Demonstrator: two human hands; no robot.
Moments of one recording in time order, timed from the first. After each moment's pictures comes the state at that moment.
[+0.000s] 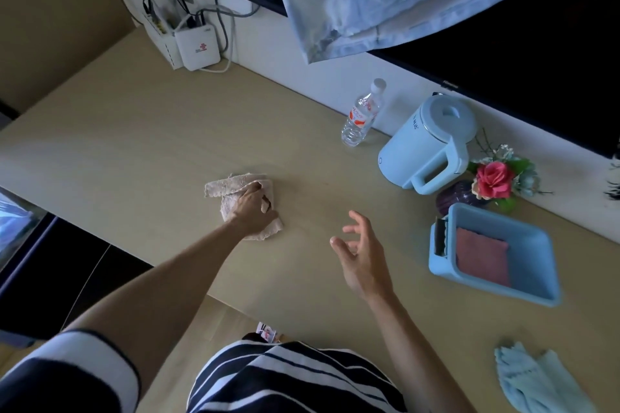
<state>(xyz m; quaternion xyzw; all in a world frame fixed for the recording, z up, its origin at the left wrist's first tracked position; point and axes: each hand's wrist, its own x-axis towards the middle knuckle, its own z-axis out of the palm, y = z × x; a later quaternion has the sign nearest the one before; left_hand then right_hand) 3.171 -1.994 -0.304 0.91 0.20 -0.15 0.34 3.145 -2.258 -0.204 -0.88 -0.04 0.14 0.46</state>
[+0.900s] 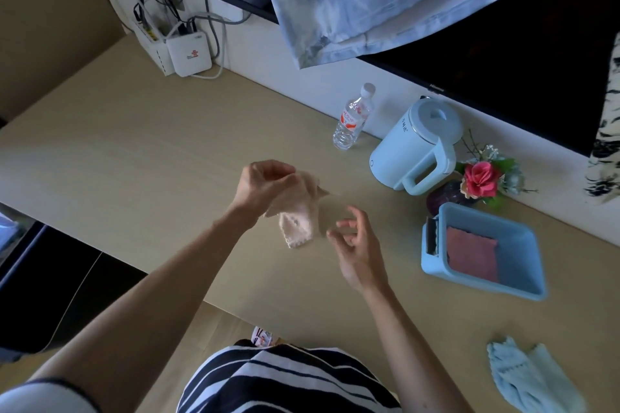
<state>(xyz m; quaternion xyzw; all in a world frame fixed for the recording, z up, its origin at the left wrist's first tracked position) 3.182 -2.026 -0.198 0.68 0.20 0.03 0.71 3.151 -2.250 -0.184 -0.86 -0.01 0.14 0.50</state>
